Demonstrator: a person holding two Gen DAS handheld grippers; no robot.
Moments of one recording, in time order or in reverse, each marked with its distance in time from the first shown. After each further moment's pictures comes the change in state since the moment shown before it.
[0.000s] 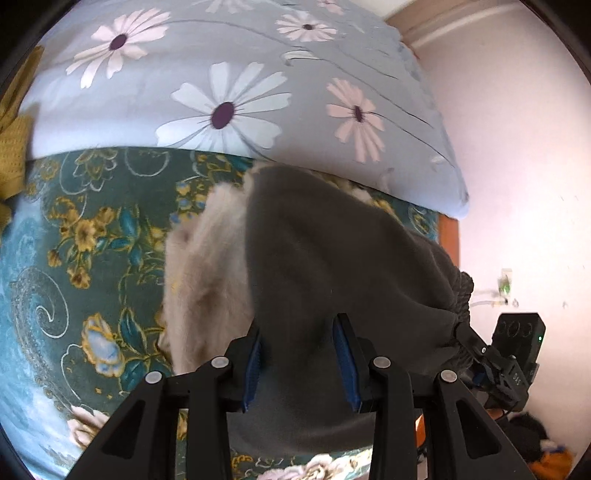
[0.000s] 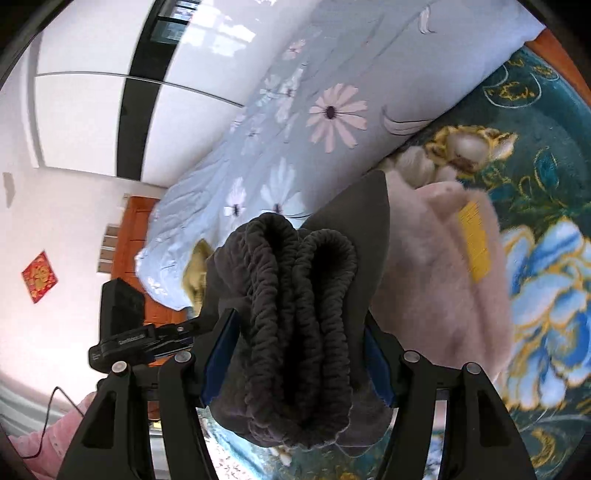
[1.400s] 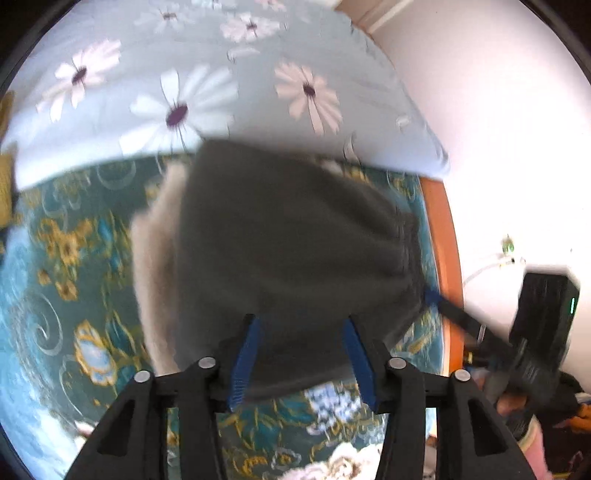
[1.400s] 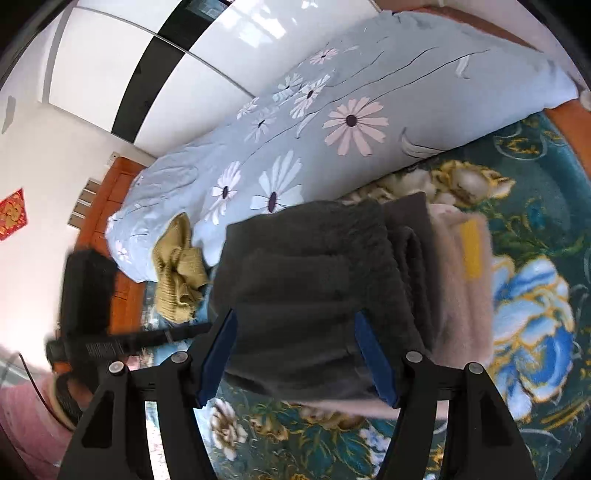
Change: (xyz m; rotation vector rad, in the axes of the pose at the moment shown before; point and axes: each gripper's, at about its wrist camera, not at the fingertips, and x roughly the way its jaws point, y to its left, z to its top) left arm 0.007 -0.042 -0.042 0.205 -0.049 0.017; right arm -0.016 0.044 -0.037 -0.243 -0.049 -0.171
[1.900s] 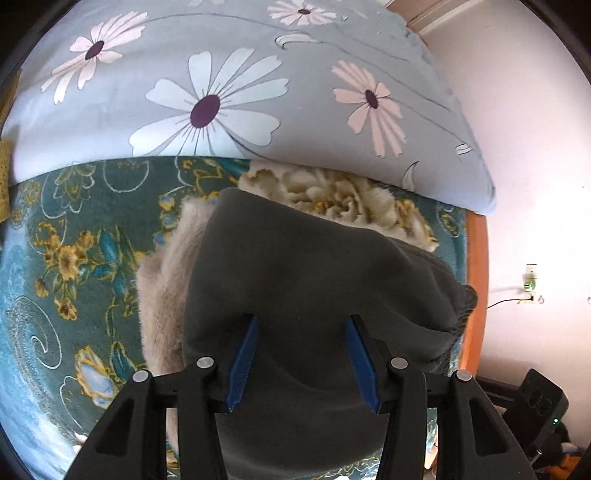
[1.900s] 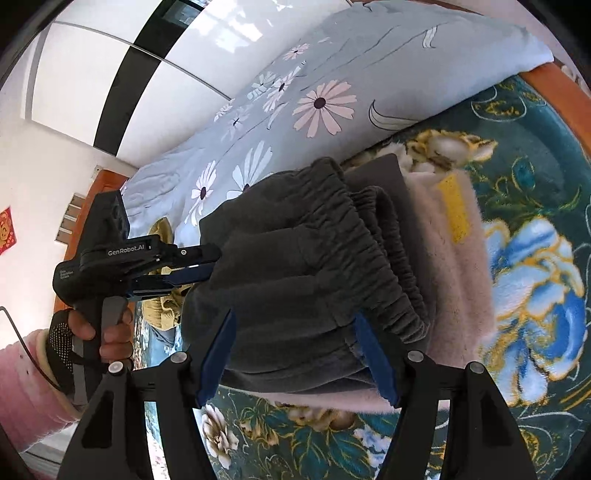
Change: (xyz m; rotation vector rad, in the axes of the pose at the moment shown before) left arm 0.056 0.033 0.048 -0.130 0.064 0.077; right arm 0.026 -0.031 -0.014 0.090 -0.007 -0.008
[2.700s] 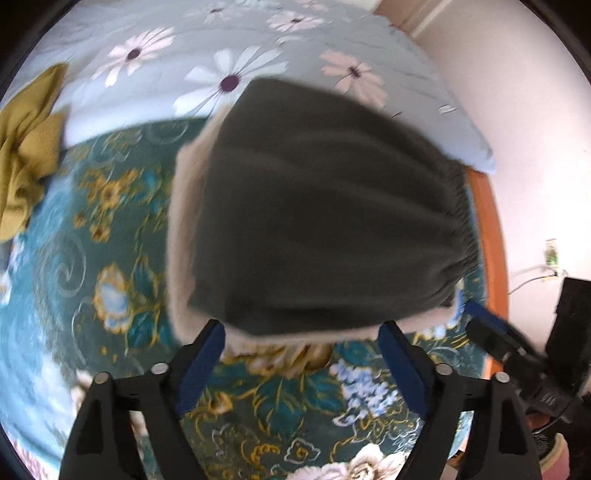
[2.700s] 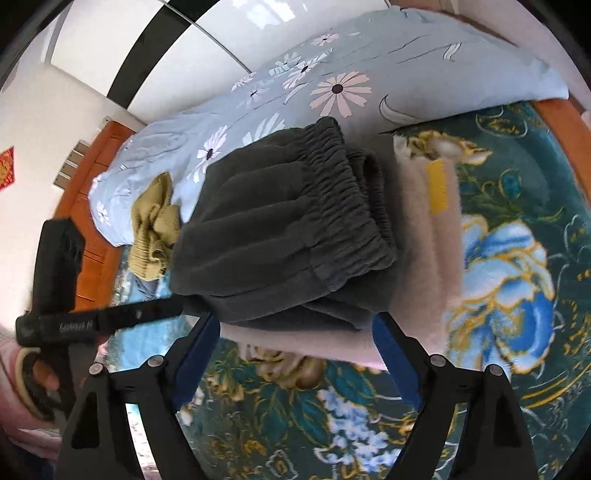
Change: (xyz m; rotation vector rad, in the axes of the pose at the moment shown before) left arm -0.028 -0.019 -0.146 0.042 -0.074 0.128; right arm -0.030 0.005 -0.032 -0.199 0.071 -0.079
